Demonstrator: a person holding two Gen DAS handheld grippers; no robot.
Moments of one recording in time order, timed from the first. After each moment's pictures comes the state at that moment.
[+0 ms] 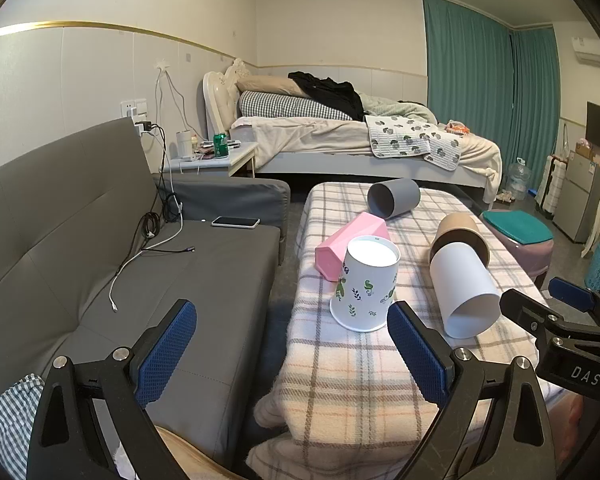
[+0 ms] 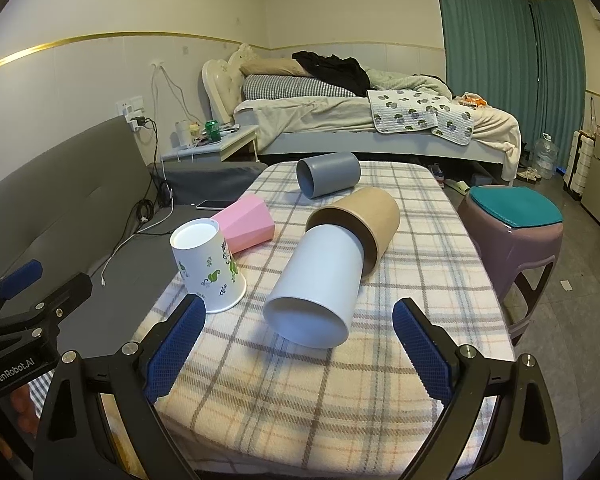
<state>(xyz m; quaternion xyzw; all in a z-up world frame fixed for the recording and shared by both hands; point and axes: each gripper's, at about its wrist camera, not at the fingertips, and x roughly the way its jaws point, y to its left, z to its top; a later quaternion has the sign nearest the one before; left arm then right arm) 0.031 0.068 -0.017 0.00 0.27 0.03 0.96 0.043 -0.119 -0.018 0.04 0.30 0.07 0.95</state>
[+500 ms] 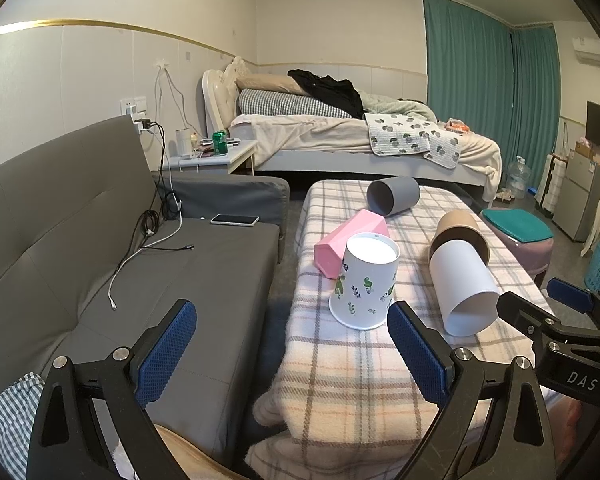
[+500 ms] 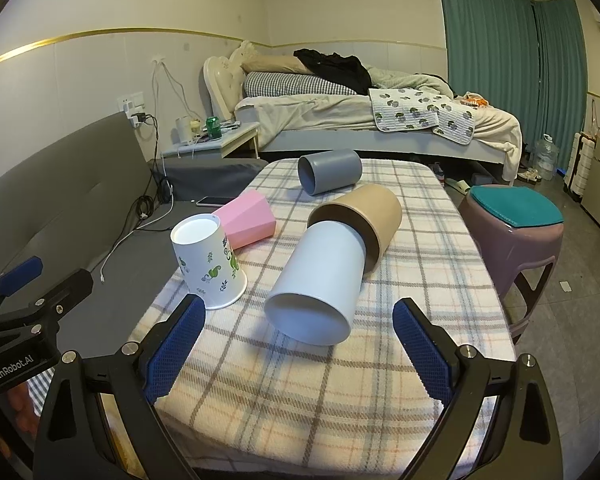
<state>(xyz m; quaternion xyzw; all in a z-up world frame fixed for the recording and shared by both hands) 0.031 0.069 -0.020 0.00 0.27 0.03 0.96 0.044 -0.117 -0.023 0.03 0.30 0.07 0.95</state>
